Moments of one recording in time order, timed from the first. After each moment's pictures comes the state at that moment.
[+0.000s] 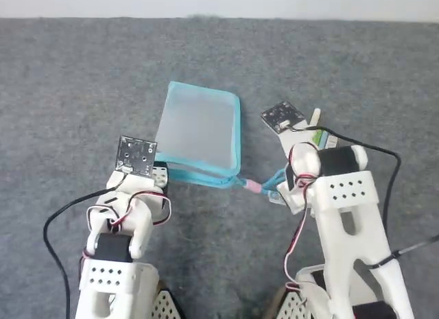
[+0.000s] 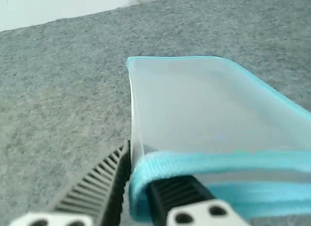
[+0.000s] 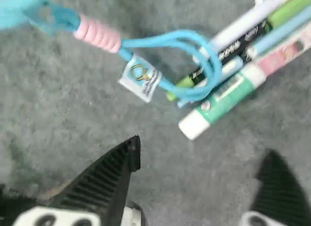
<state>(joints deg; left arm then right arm) -1.7 -79.1 85.2 39.8 -2.8 -11.2 -32.6 33.5 90.0 21.1</state>
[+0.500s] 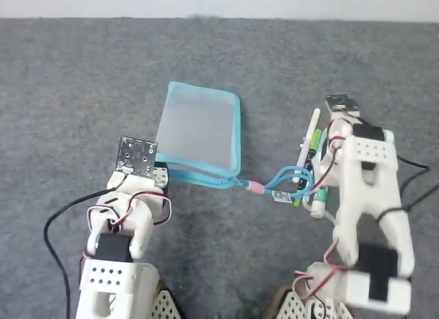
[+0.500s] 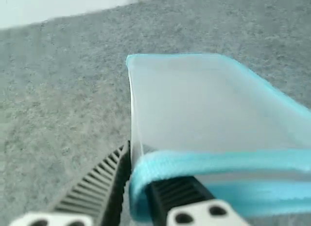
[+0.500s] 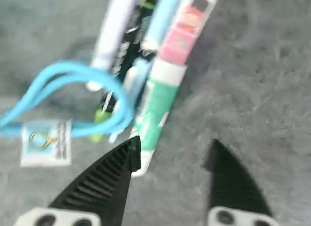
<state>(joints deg) -1.8 -79.2 86.6 39.8 -2.8 7.2 -4.7 28.8 72.5 10.0</state>
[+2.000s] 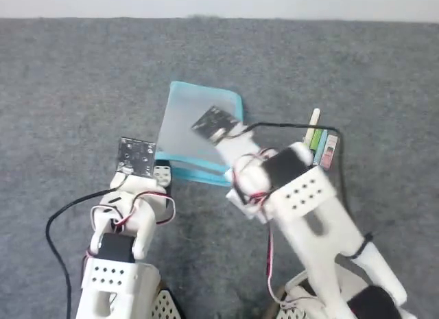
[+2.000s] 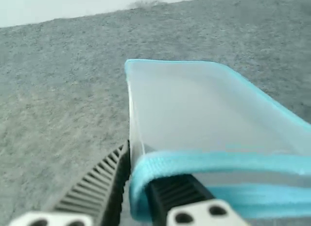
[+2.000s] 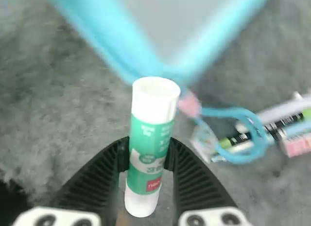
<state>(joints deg) 1.2 -79.2 86.9 36.1 0.4 -37.1 -27.3 25.4 87.1 15.2</state>
